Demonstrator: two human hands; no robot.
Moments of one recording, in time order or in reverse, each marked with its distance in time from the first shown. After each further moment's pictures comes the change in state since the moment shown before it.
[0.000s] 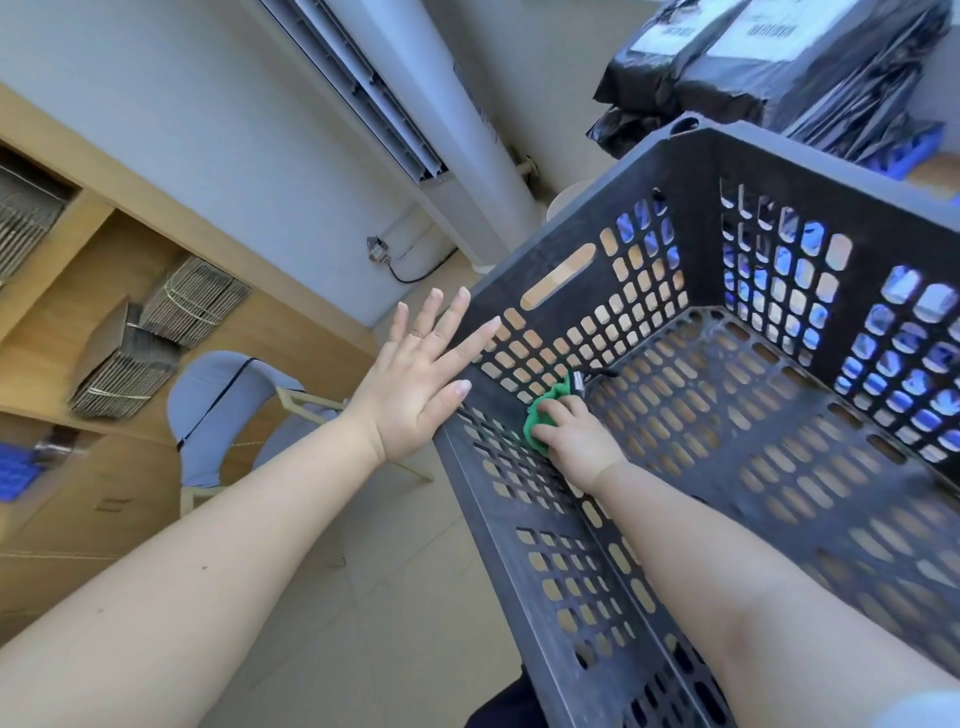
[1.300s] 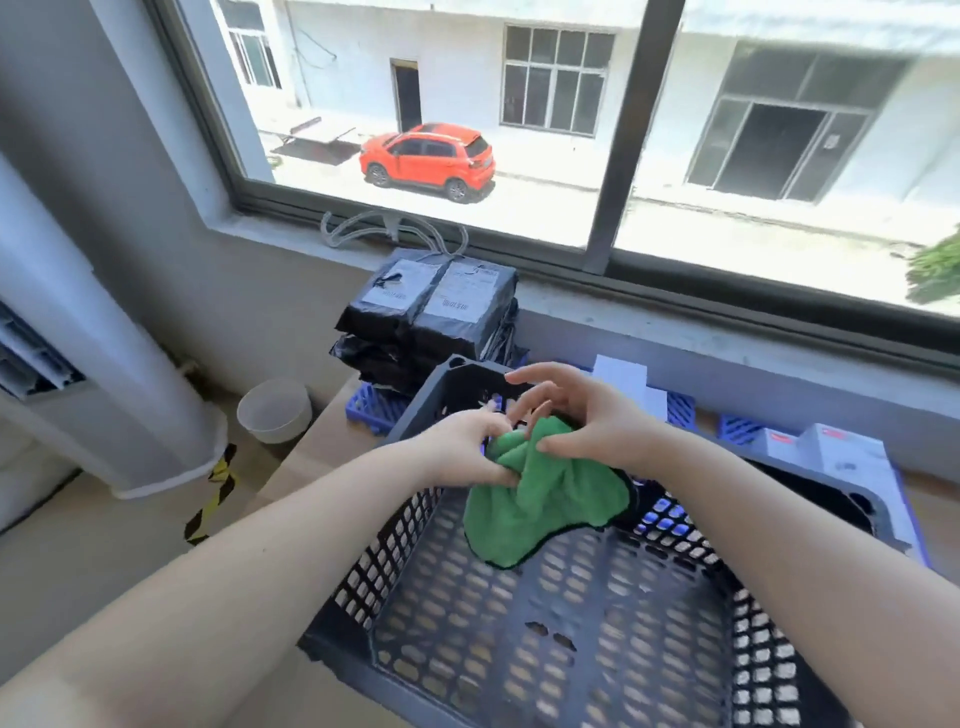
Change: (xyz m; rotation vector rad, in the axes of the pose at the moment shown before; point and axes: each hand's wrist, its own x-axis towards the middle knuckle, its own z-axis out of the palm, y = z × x) left_hand 0.186 0.074 -0.052 -0.804 -0.315 0.518; right_hand 0.009 -0.079 -0.363 0.531 0.221 0.615
